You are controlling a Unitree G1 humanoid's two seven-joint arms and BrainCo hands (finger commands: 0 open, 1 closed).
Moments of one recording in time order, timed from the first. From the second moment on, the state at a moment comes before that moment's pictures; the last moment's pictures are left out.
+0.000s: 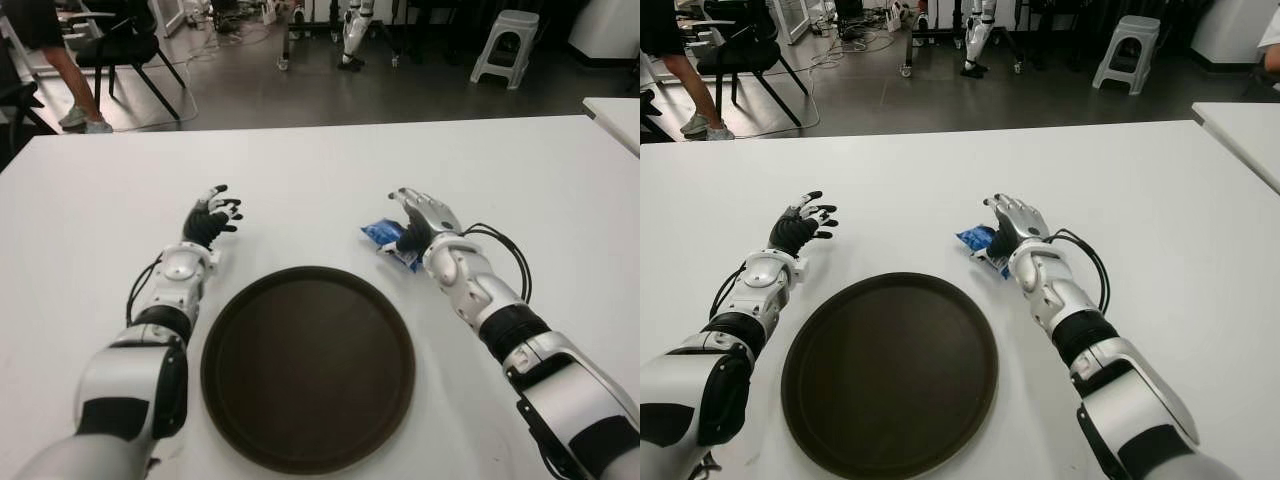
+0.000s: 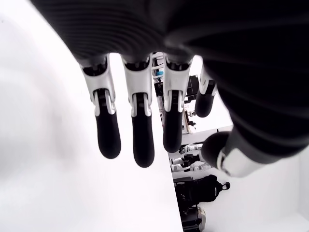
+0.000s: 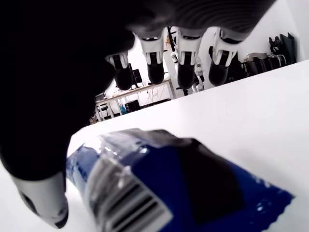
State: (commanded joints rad) left arm -0.78 0.15 0.14 1.32 0.06 -0.34 -0.03; right arm -0.69 -0.19 0.47 0.86 -0.66 0.08 -0.15
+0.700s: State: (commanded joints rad) left arm -0.78 0.16 0.14 1.32 0.06 -0.34 -0.03; right arm -0.69 -0.18 0.47 0.87 -0.67 0.09 -0.15
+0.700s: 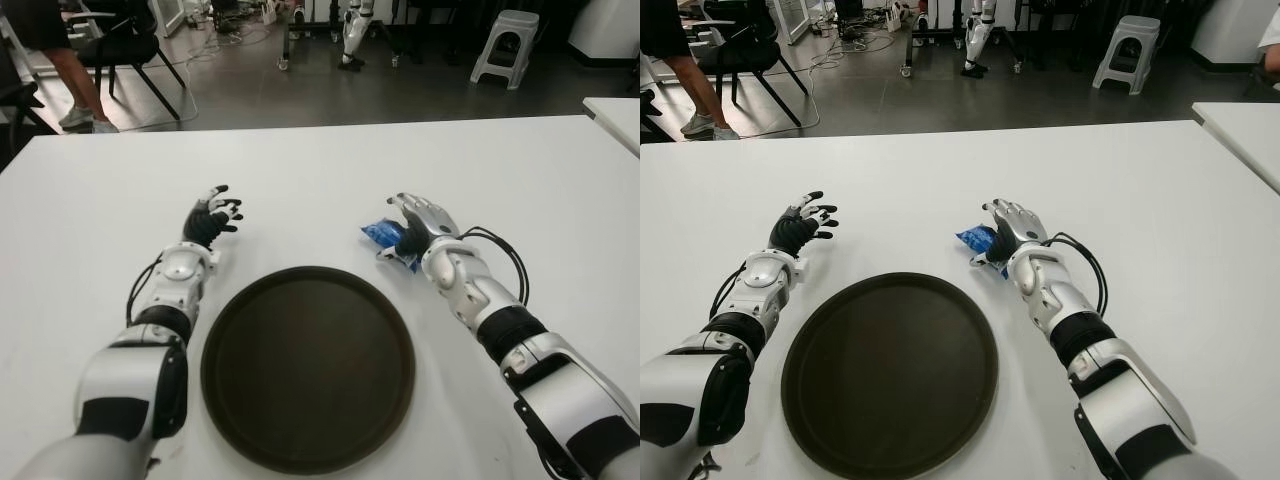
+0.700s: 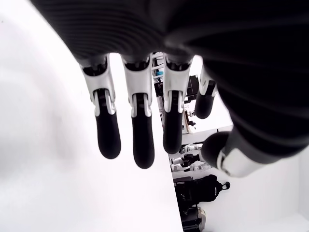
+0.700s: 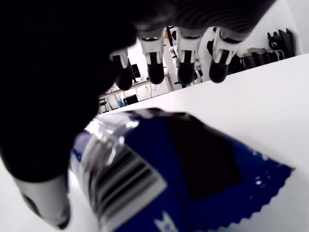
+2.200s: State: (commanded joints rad) left arm -0.77 0.17 0.15 1.32 0.06 -0.36 -0.06; right arm -0.75 -0.10 0.52 1.16 -0.68 0.02 -0.20
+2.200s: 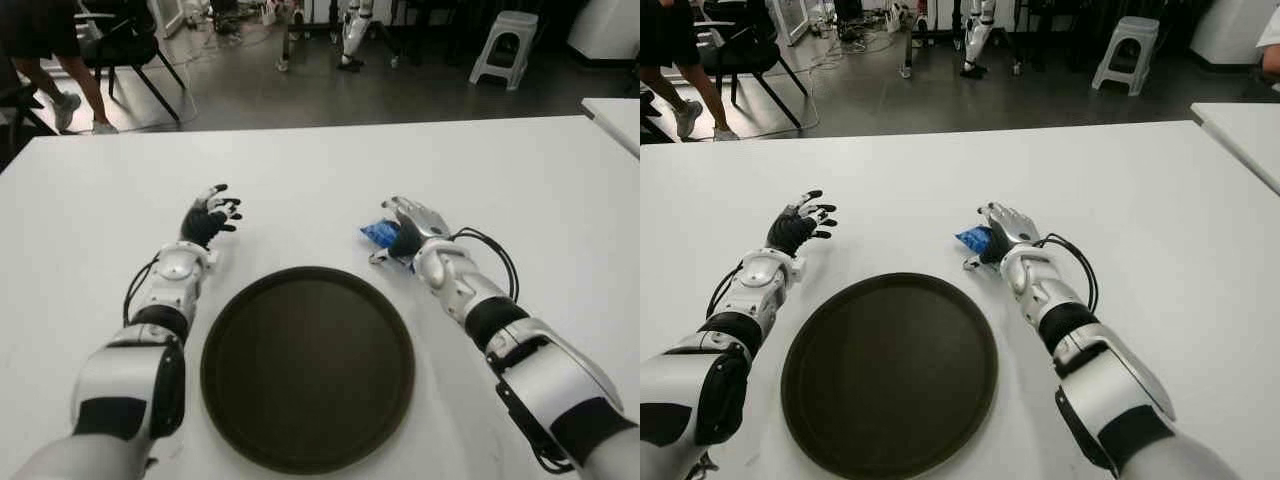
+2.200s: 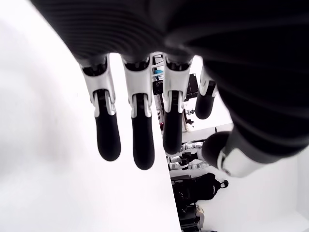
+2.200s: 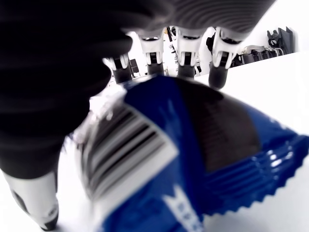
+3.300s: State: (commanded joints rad) left arm -0.77 0.17 0.16 1.32 0.05 -0.35 -0.08; right arm -0.76 -0.10 0.53 1.18 -0.66 0.01 -0.14
